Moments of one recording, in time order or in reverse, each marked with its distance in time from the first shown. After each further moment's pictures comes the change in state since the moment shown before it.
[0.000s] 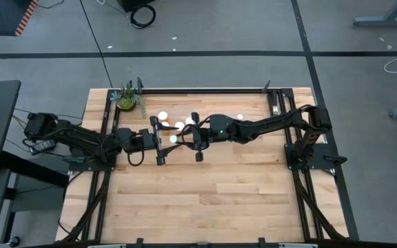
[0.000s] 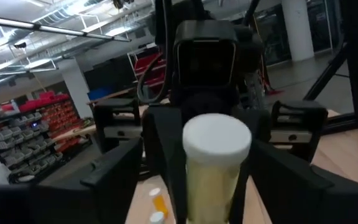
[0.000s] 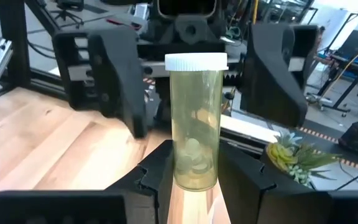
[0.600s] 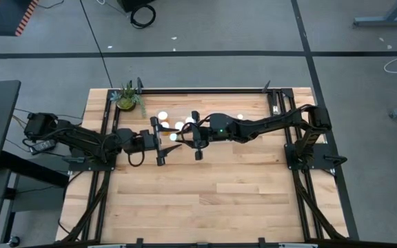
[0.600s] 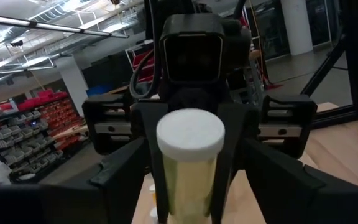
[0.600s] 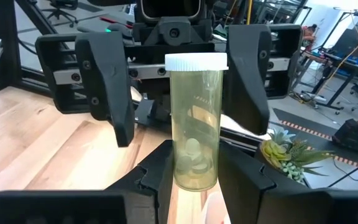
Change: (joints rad) left arm 0.000 0.000 -0.002 -0.022 -0.003 0.010; right arm -0.006 0.000 0.000 0.005 0.012 0.000
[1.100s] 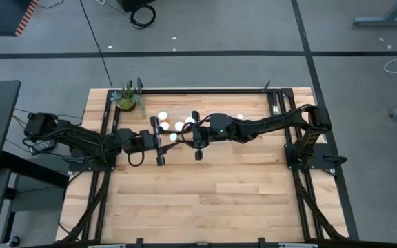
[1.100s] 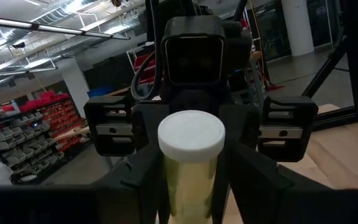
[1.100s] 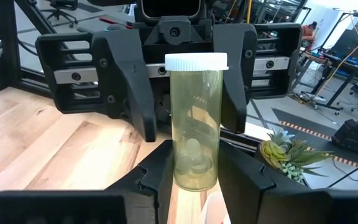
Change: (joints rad) left arm 0.000 0.000 0.000 0.007 -0.002 0.005; right arm 0.000 -0.001 0.000 0.001 0.000 0.000
